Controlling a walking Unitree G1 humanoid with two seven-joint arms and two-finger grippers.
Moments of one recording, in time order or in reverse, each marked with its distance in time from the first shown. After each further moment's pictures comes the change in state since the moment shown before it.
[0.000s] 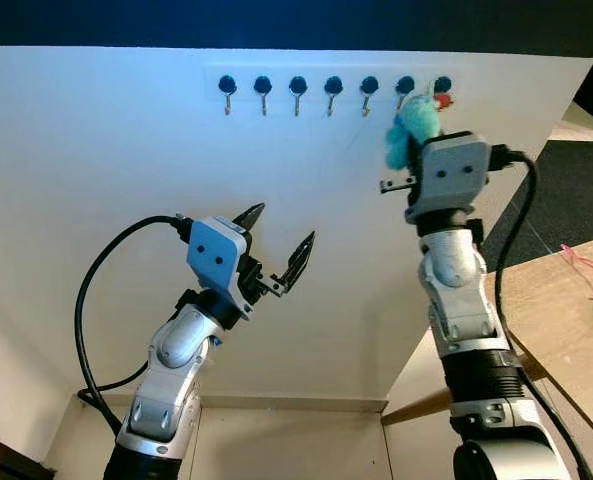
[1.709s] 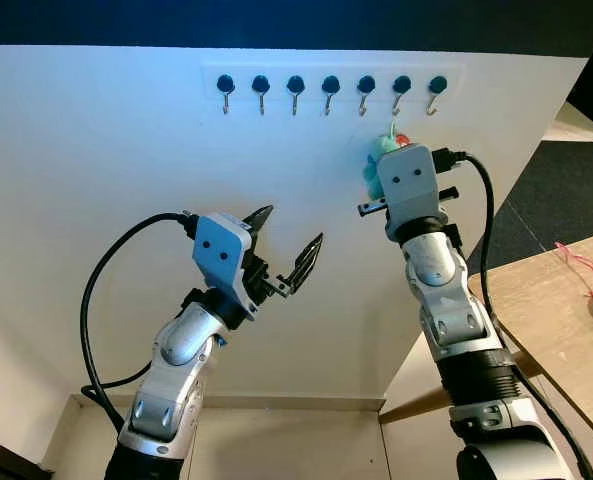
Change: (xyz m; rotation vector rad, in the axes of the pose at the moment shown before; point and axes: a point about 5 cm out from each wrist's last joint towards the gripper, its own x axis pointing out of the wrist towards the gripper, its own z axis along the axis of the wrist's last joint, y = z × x) left arm 0.003 -0.005 0.003 -0.046 0.012 -0.036; right arm -0.004 0.015 -0.018 -0.155 0.201 0.144
